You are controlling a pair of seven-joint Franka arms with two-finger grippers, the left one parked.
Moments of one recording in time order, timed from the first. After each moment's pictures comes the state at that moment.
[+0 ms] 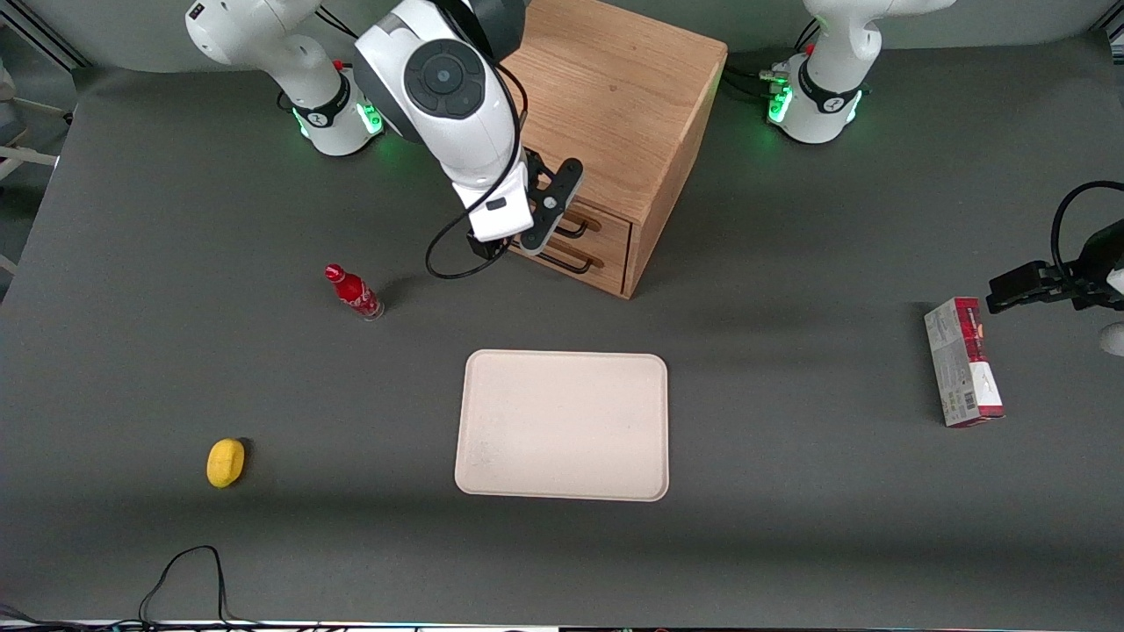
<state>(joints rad) 0.80 0.31 -0.07 -1.53 0.15 1.74 -0.33</state>
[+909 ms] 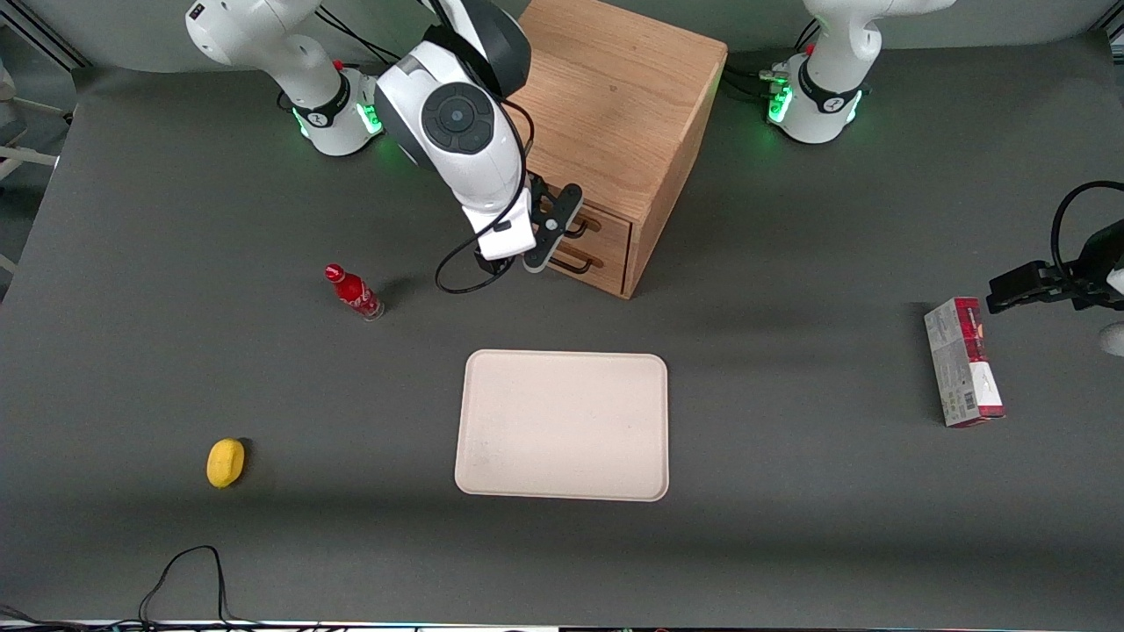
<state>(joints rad) 0.80 0.31 -0.07 -1.67 0.15 1.89 -0.33</state>
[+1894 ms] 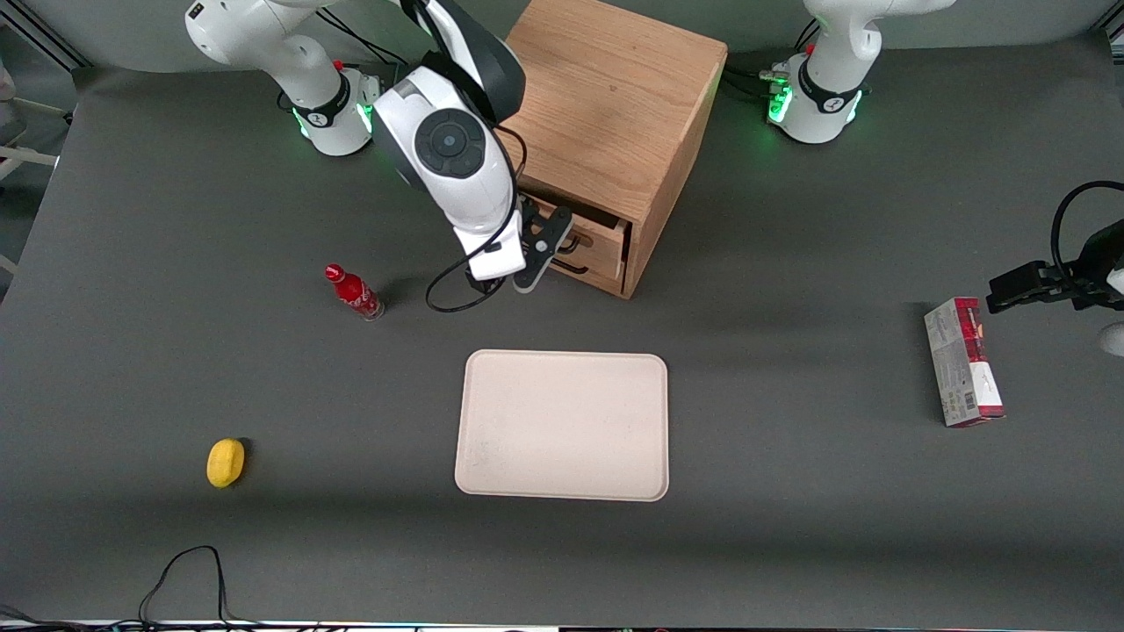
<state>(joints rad) 0.76 0.34 -0.08 -1.66 0.13 1.92 -0.35</state>
